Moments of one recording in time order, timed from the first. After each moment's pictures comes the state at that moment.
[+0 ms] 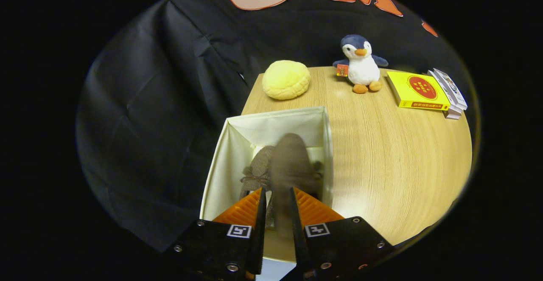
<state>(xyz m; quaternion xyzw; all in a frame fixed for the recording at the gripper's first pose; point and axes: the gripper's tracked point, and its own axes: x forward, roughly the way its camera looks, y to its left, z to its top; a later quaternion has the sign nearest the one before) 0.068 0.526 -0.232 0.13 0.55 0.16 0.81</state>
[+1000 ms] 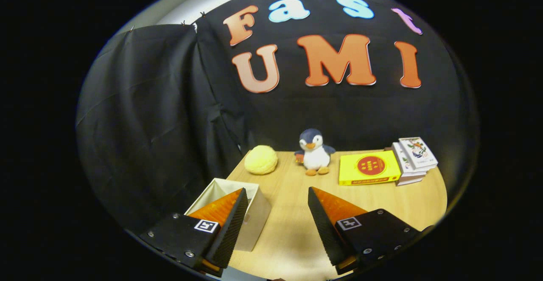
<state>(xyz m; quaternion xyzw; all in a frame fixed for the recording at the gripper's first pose) 0.106 0.292 -0.075 0.10 0.28 0.15 0.94</state>
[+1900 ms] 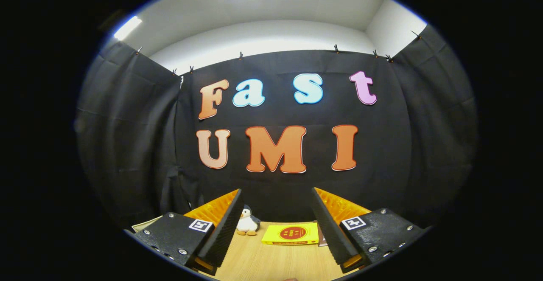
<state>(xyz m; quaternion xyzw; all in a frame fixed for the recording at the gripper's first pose) 0.101 0.084 0.049 0.05 0.02 0.03 1.00</state>
